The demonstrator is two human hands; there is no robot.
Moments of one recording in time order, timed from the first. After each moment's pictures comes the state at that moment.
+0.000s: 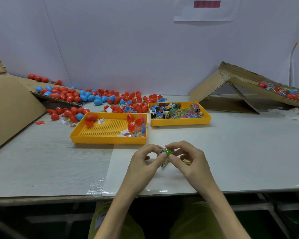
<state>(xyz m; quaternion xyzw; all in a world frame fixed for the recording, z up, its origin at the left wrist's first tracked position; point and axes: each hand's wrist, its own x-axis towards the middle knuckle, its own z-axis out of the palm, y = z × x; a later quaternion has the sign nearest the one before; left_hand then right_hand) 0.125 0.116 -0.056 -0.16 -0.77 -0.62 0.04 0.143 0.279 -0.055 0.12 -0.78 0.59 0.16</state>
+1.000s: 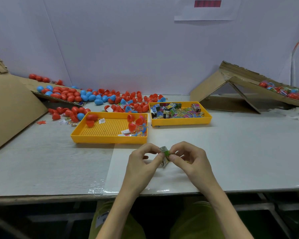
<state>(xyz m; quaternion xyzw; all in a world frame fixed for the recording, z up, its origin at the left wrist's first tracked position) 0.125 0.114 -0.060 -0.14 -0.78 -0.61 0.08 0.141 0.282 -0.055 0.12 -0.76 0.62 0.14</state>
